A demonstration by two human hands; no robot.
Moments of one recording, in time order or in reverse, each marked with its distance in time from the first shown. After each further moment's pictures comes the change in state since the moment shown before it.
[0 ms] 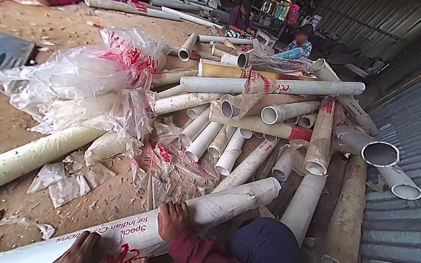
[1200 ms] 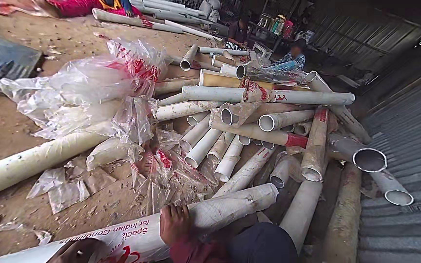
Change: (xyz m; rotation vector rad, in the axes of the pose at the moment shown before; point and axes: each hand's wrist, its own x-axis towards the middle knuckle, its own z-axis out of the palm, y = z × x) left_hand 0.001 -0.013 -0.001 -0.218 0.152 -0.094; right_hand 0.003 0.001 0.002 -0.027 0.013 0.007
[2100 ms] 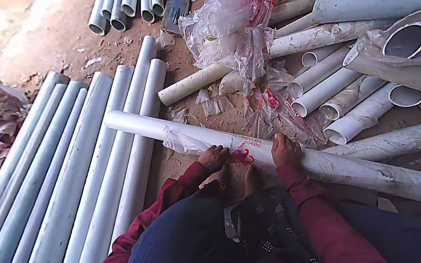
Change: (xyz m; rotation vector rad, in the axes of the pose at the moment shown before) left_hand -0.025 -0.019 -0.014 0.405 -0.158 0.557; right_hand 0.015 0.001 0.007 0.024 -0.115 0.124
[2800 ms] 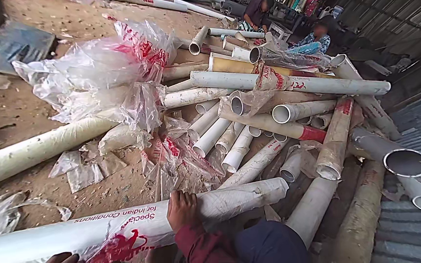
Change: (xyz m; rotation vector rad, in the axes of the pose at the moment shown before) left_hand -0.020 -0.021 0.006 -0.295 0.076 0.009; right_hand -0.005 0.001 0.004 -0.080 0.124 0.025
